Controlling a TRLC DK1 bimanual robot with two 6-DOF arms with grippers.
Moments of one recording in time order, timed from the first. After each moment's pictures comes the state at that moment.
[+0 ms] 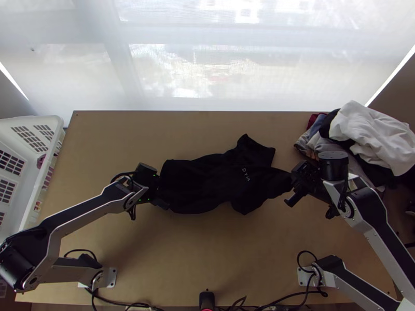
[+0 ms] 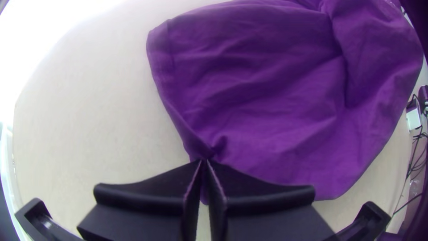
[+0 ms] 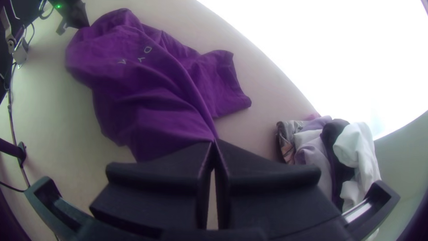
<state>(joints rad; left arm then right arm) -0.52 1.47 0.78 -0.35 -0.03 0.05 0.33 1.00 0.95 -0.75 0.00 -0.51</state>
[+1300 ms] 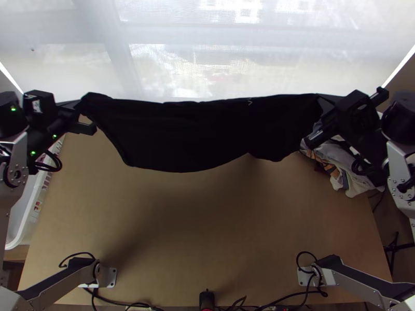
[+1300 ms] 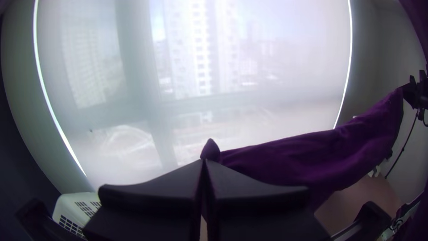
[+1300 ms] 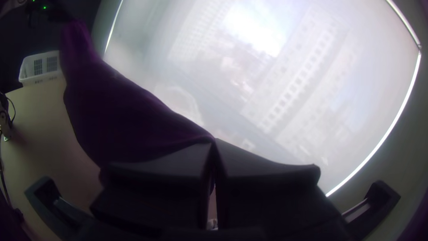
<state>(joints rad) -0.02 1.15 1.56 -0.66 0.09 0.13 0.35 1.19 1.70 -0.72 0.01 -0.51</state>
